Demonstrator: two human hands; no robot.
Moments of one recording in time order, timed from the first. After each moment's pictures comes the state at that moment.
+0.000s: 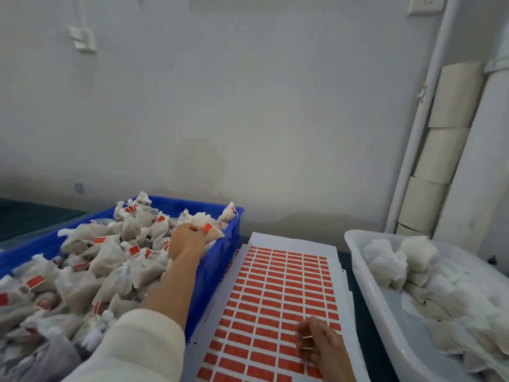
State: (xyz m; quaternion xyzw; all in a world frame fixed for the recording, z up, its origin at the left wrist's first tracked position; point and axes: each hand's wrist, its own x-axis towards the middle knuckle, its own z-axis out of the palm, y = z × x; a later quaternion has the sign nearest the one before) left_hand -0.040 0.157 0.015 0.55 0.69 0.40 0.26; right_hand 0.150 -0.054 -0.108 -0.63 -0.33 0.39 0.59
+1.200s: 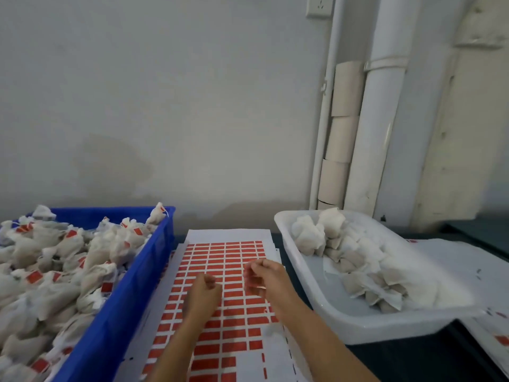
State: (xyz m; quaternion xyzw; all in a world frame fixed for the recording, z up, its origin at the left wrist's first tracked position) left_hand 0.064 0.060 -0.081 0.69 0.53 0.27 0.40; right_hand 0.157 -0.054 -0.022 -0.65 -0.31 0.32 0.62
